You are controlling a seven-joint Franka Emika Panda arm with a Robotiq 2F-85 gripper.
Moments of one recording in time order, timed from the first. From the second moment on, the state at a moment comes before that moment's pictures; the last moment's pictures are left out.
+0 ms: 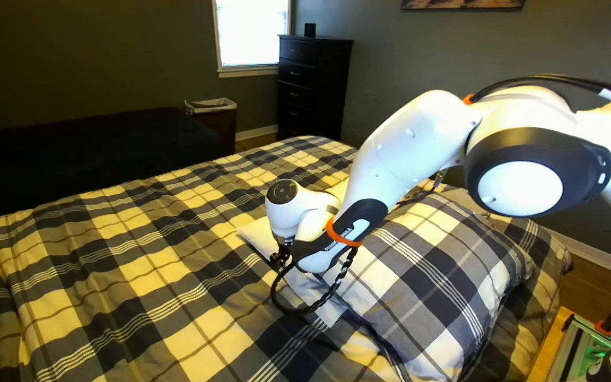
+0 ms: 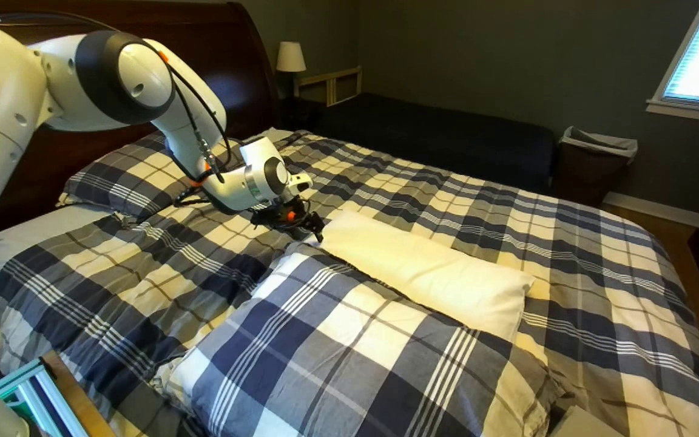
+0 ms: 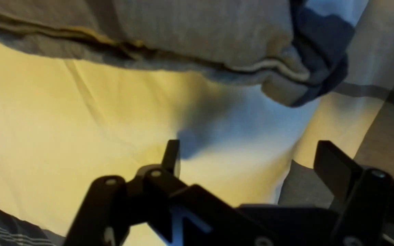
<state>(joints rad) 0.52 0.92 -0.26 -1.62 -0.39 2.64 0.50</state>
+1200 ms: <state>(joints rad) 0.54 1.04 -0.33 -1.50 -0.36 2.63 0.55</state>
